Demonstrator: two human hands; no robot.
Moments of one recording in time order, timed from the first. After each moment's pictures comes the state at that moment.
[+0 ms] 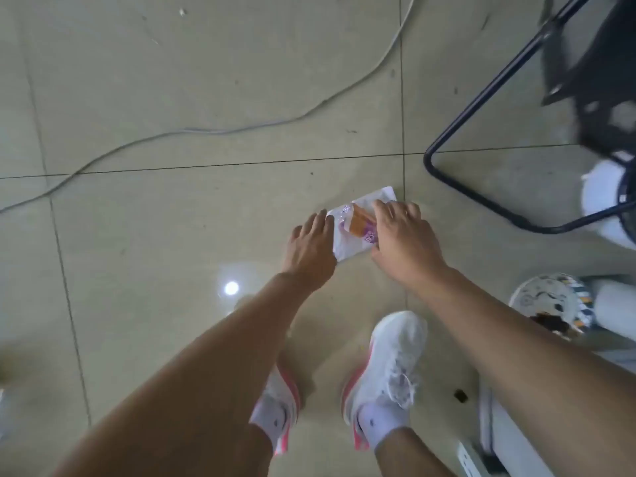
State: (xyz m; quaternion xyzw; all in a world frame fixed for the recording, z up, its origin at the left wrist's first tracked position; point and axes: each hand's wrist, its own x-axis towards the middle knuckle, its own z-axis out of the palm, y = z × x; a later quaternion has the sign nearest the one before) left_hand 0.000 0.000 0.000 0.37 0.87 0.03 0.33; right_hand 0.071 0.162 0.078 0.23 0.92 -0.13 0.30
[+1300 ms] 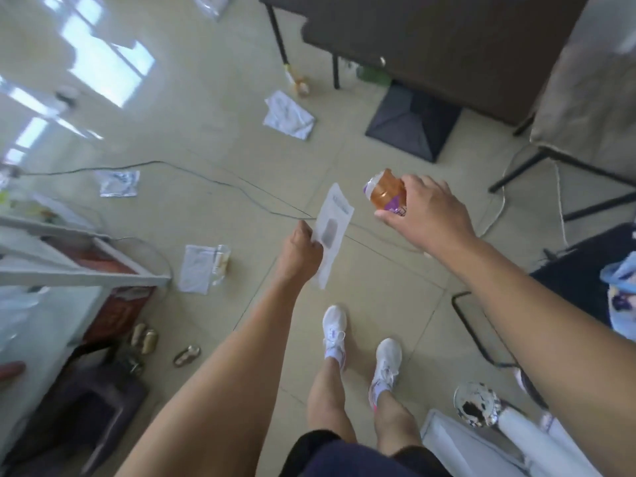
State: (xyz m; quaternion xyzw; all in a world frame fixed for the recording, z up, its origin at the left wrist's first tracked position) left_hand -0.102 -0.237 0.735 -0.18 0.91 0.32 0.20; right_hand -0.139 -0.007 0.819 0.01 0.98 -0.17 0.13
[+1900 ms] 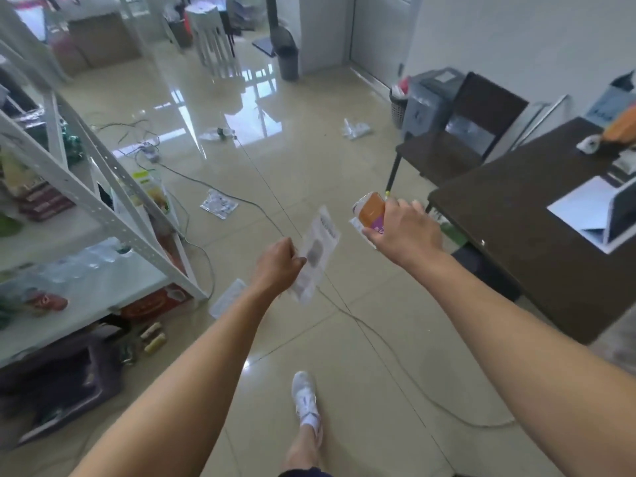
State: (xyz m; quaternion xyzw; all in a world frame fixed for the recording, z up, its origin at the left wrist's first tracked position) left_hand -0.112 -0.466 0.904 -0.31 0.90 0.30 0.02; right_hand -0.233 -0.256 0.994 -0.23 0.97 -0.07 0.02
